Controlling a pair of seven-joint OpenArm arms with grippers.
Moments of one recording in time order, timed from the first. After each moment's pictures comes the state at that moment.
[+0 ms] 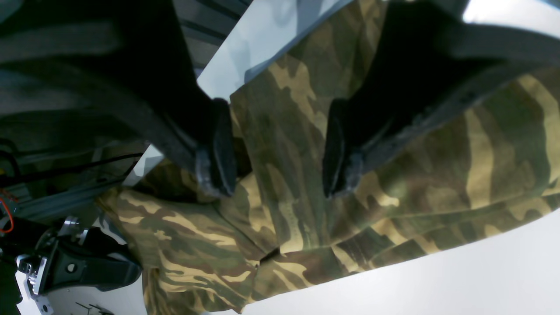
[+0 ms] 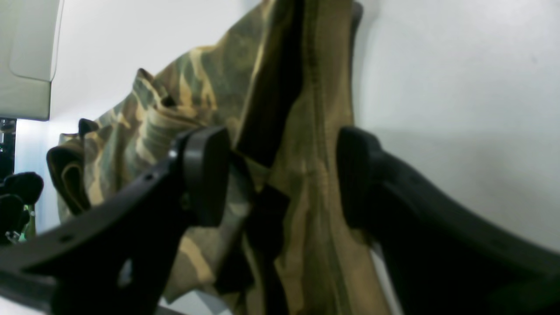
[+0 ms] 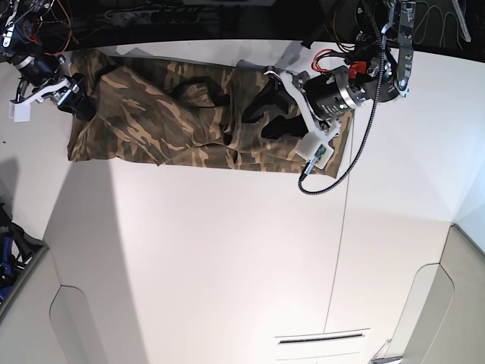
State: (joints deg) left arm 18.3 -11.2 1.2 108.6 -41.3 -29.7 49.8; right arm -19.2 7.7 39.2 87.6 53.3 33.5 -57.9
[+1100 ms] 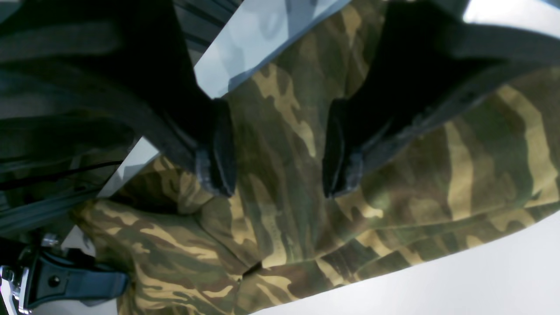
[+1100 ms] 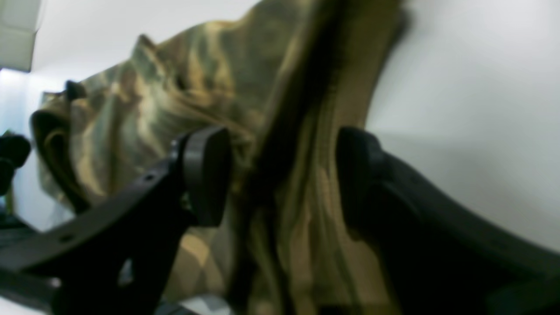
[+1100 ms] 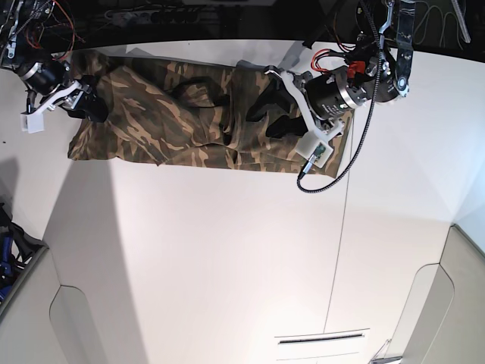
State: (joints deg) left arm 18.3 -11.2 1.2 108.6 -37.8 -29.7 49.8; right arm -19.1 11.4 29.8 87.7 50.8 33.7 -55.9
